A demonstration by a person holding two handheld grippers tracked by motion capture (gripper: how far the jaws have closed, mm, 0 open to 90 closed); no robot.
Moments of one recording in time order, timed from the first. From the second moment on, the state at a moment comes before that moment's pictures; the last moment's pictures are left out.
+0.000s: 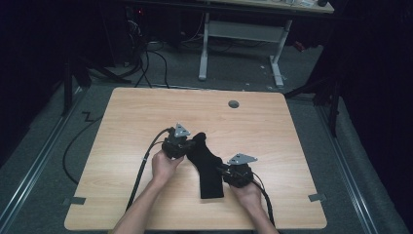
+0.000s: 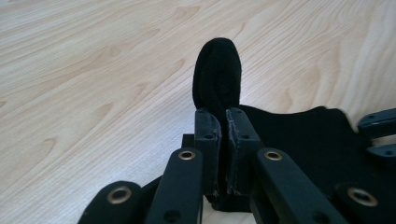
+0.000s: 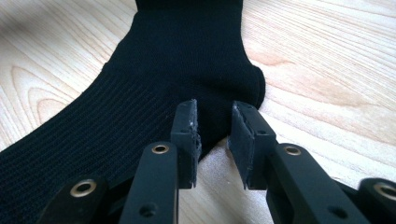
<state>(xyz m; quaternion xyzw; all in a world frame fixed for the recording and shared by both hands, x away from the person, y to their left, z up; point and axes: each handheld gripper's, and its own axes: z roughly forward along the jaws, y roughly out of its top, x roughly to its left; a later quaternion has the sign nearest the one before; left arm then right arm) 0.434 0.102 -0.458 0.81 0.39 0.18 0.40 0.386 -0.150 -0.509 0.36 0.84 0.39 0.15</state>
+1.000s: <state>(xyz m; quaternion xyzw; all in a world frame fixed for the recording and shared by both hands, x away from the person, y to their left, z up) 0.415 0.080 -0.485 0.84 0.37 0.14 0.38 0.384 -0.150 -0.510 0.36 0.83 0.39 0.16</state>
